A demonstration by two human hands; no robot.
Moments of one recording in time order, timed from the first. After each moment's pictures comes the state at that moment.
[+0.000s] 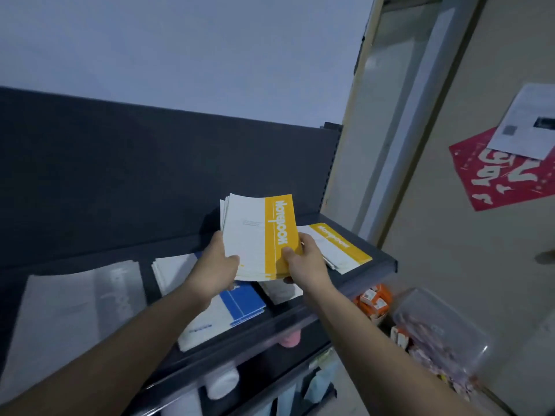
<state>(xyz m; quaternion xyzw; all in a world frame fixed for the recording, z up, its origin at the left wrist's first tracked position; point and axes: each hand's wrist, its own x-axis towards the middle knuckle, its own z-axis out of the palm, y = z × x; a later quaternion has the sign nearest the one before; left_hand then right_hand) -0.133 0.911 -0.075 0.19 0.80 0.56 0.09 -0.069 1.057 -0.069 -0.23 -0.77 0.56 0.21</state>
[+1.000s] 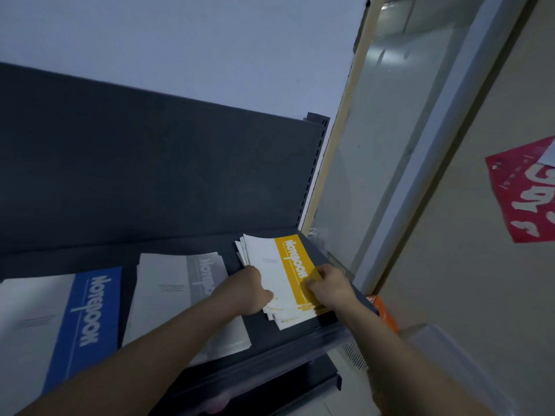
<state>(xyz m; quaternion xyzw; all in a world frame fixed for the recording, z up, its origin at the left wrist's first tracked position) -0.174 1.155 -0.105 0.22 0.91 0.29 0.18 -0.136 1.338 -0.119 -0.27 -0.89 0.35 0.07</state>
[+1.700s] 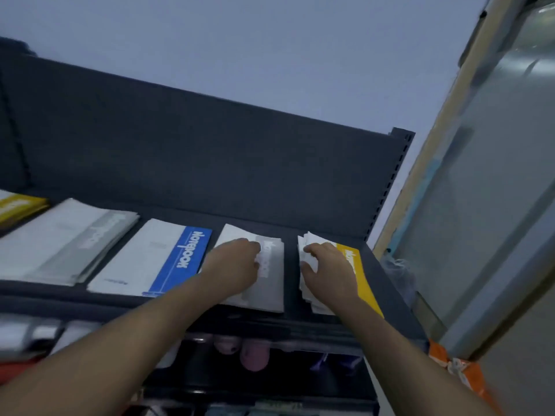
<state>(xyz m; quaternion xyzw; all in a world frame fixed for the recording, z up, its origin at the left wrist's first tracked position) -0.112 1.085 -0.088 0.06 0.99 0.13 -0.09 -0.131 1.275 -0.103 0.10 -0.96 0.17 0.18</state>
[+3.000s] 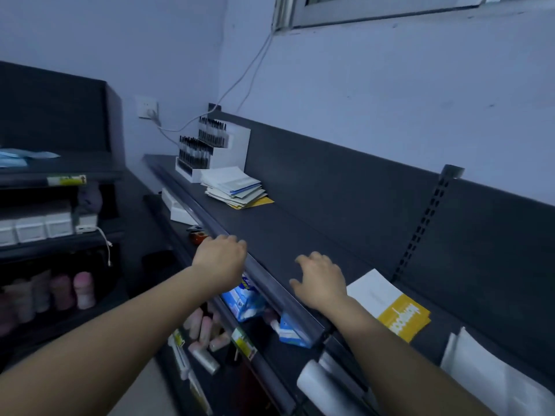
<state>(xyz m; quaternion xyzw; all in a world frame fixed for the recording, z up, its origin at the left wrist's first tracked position) 0.105 0.453 -0.078 -0.36 0.92 -0.12 -0.12 -0.048 0.577 -0.078 0.52 -0.85 0.05 0.08</state>
